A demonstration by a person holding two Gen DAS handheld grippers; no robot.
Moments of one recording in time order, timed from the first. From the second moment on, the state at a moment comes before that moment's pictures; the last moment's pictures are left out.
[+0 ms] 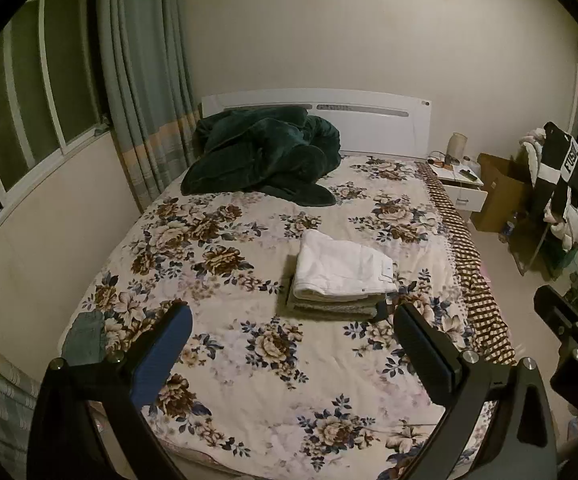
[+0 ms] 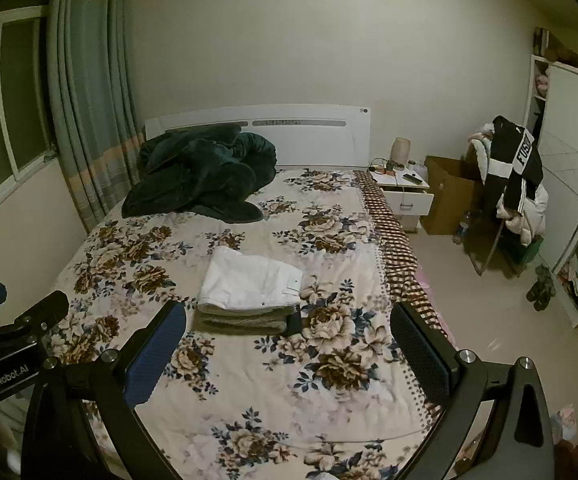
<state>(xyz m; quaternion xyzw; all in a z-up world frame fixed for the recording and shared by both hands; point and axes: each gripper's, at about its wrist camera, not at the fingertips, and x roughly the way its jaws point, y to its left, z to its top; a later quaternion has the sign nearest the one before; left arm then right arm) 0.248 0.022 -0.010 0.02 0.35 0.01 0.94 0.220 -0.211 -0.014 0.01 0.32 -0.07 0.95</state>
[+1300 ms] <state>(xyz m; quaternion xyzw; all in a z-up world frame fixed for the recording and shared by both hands) 0.237 0.016 -0.009 0.03 0.35 0.03 0.93 0.227 -0.215 -0.030 0.02 0.34 -0.05 0.94</state>
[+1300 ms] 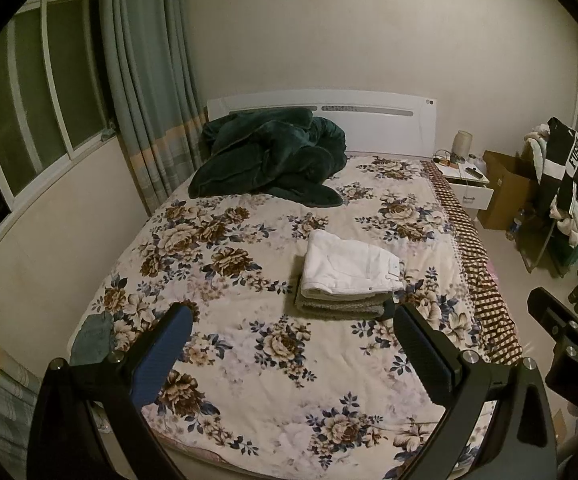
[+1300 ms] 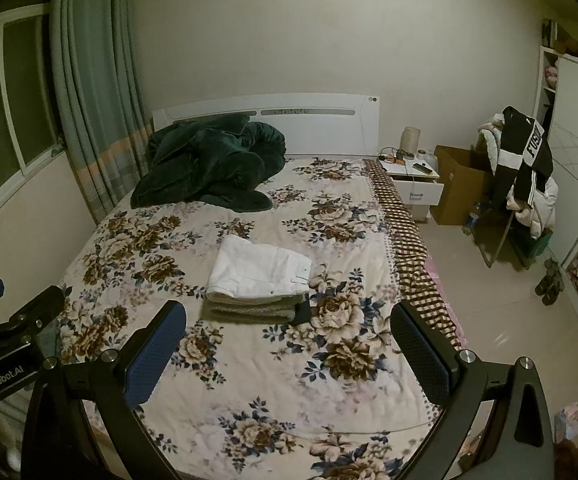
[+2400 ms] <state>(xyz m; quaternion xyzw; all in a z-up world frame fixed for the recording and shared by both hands) 0.233 0.008 -0.004 0.03 0.36 0.03 0.93 0.221 -0.227 -0.040 0.02 0.35 -0.04 0.94</state>
